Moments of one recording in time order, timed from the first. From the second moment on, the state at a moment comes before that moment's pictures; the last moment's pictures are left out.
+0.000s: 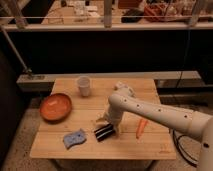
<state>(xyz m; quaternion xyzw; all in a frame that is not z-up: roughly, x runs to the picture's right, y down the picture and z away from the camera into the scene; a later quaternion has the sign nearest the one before) 0.027 0.219 0.810 -0.27 -0.29 -0.41 0.82</state>
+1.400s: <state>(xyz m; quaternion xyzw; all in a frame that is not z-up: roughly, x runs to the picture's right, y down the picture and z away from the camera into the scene) 0.032 0.232 0.827 -0.28 -0.30 -0.40 0.82</state>
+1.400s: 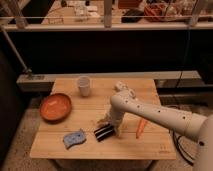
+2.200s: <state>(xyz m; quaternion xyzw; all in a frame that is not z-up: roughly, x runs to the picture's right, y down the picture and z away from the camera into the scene) 0.031 0.233 0.821 -0.28 -0.30 -0.39 0.82</state>
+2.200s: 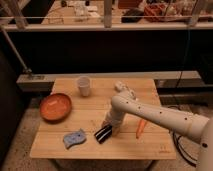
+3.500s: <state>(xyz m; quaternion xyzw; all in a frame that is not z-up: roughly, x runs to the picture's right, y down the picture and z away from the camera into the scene) 0.003 0.209 0.798 -0.25 -0.28 -0.44 0.82</state>
